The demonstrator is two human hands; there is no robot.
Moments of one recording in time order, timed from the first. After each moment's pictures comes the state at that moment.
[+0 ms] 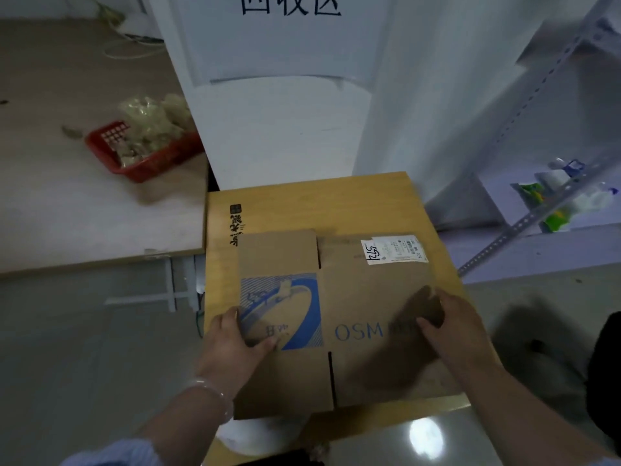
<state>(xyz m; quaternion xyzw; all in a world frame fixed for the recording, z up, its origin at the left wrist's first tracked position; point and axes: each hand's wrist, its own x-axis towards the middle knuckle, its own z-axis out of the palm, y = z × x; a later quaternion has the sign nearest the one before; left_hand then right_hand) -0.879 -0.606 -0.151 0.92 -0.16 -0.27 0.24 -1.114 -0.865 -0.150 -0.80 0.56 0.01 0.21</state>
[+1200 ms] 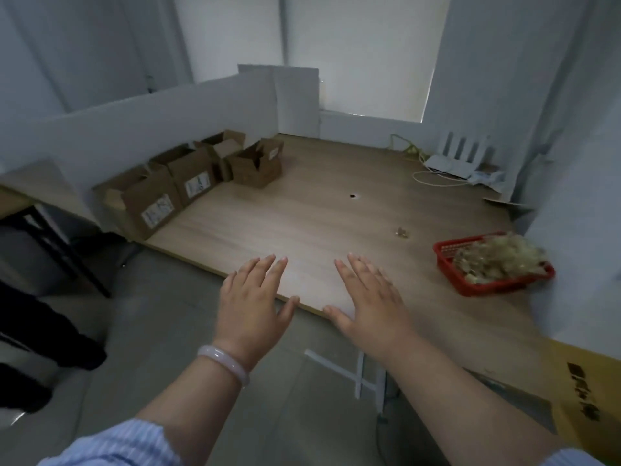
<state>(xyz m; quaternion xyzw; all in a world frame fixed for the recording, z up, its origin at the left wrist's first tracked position) -0.525 -0.145 0.009 0.96 -0.17 0.20 0.11 -0.570 -0.349 0.015 -0.98 -0.04 -0.09 0.15</state>
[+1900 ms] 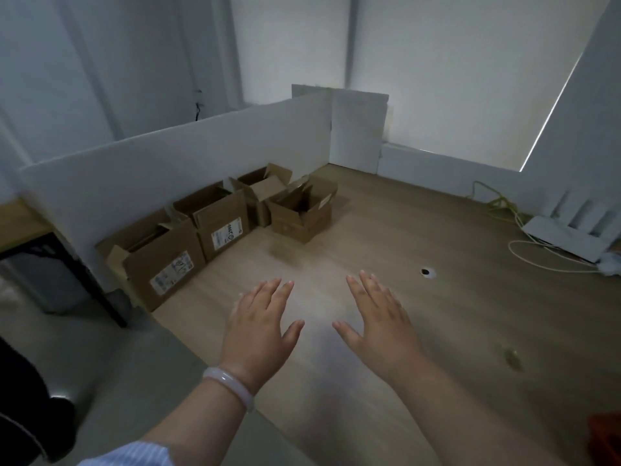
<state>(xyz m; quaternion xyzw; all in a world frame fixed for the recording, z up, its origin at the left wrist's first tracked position) -0.191 -0.101 0.000 0.98 -0.10 0.16 0.11 -0.197 -0.315 0.010 -0.98 -0.08 -0.06 0.16</state>
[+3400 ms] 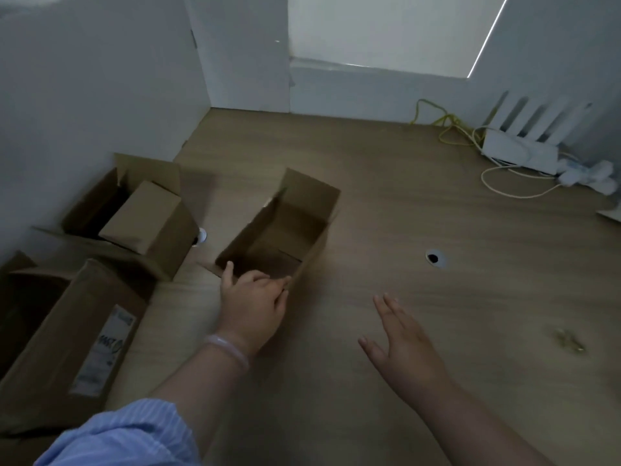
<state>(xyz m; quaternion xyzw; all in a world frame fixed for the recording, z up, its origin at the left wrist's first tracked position) 0.253 -0.113 -0.110 0.91 -0.38 0.06 0.13 0.066 -0.294 -0.107 -0.95 0.25 0.03 0.19</state>
